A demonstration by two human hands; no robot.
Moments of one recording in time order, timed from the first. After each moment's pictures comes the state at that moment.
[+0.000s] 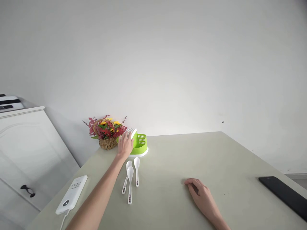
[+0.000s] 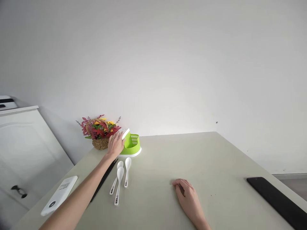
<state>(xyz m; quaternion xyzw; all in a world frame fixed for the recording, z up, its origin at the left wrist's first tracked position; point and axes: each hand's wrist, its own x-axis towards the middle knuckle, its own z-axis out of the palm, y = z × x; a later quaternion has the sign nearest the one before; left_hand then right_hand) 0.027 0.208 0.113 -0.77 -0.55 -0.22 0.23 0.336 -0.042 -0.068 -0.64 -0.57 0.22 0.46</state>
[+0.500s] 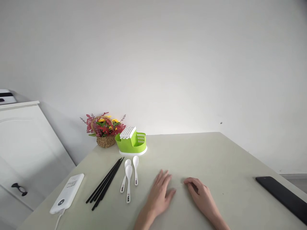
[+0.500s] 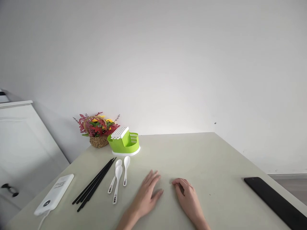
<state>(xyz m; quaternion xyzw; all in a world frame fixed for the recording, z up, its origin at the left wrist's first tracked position) 0.114 0.024 -0.032 -0.91 -0.35 -0.20 -0.07 0.338 -0.040 -0.069 -0.64 -0.57 0.20 0.48</state>
